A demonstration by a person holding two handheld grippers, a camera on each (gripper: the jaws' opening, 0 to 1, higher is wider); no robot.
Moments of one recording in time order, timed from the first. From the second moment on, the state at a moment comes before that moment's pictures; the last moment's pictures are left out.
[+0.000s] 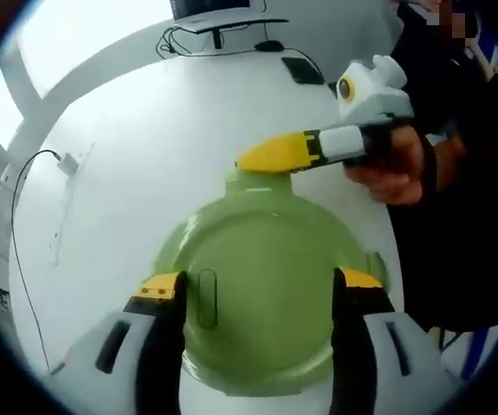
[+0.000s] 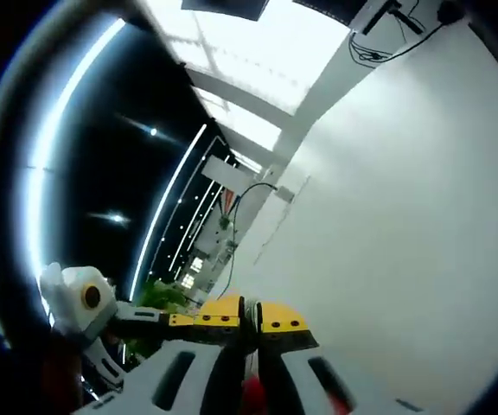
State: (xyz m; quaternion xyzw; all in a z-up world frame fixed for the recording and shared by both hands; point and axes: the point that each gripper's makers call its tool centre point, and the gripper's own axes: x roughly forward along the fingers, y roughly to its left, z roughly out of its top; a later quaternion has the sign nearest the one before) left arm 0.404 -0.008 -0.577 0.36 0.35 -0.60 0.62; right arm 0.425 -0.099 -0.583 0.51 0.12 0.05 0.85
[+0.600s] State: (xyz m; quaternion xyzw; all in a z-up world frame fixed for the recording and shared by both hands) left arm 0.409 0.015 -0.547 0.28 0.27 -0.56 0.73; right arm 0.413 -0.095 -0.553 0.23 0.07 0.16 0.96
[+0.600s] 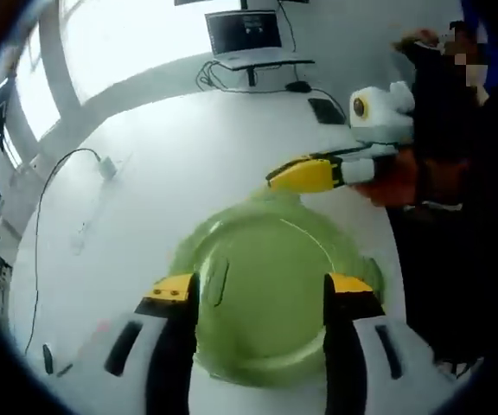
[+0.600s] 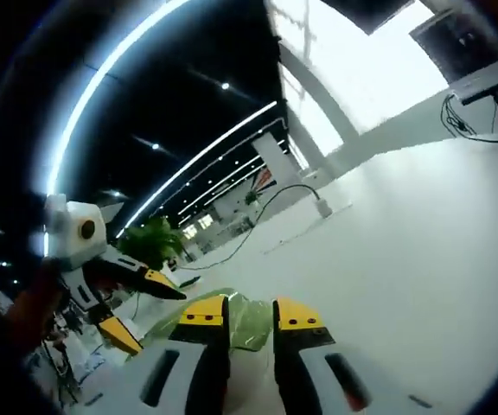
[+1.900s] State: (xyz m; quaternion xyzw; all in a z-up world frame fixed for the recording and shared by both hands) left arm 0.326 0.046 -0.582 0.02 0.24 -0.38 0.89; right arm 0.423 -0.059 -0.557 0.00 0.16 0.55 0.82
